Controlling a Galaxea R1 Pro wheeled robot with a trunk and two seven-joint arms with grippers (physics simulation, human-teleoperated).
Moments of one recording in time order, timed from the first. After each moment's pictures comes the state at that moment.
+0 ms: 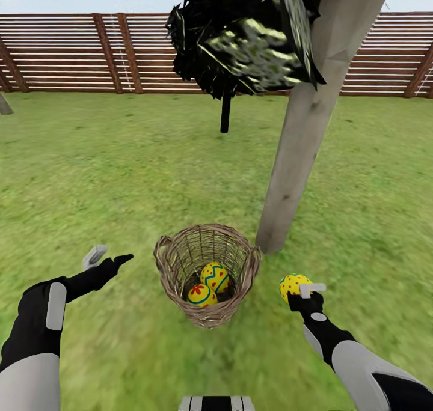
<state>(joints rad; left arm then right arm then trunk) -0.62 0.06 0.58 -1.17 0.26 0.95 -0.47 -0.78 -0.06 -0.17 -0.18 0.25 -0.20 -0.12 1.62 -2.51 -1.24</state>
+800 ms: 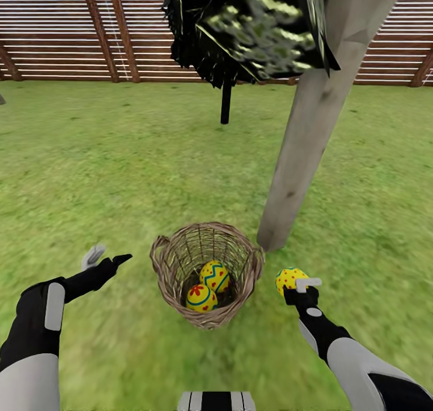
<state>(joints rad) -0.62 0.06 0.59 -1.17 0.26 0.95 -0.47 -0.78 -0.03 -0.16 -0.22 0.25 -0.20 -0.12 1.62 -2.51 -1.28</state>
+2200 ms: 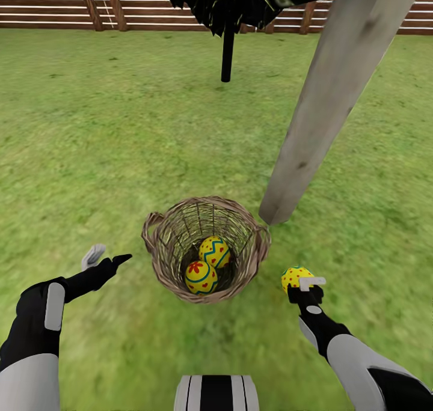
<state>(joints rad) -0.62 0.06 0.59 -1.17 0.26 0.95 -0.47 -0.80 -0.04 -0.16 -0.20 0.25 -0.20 -0.21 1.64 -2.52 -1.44</state>
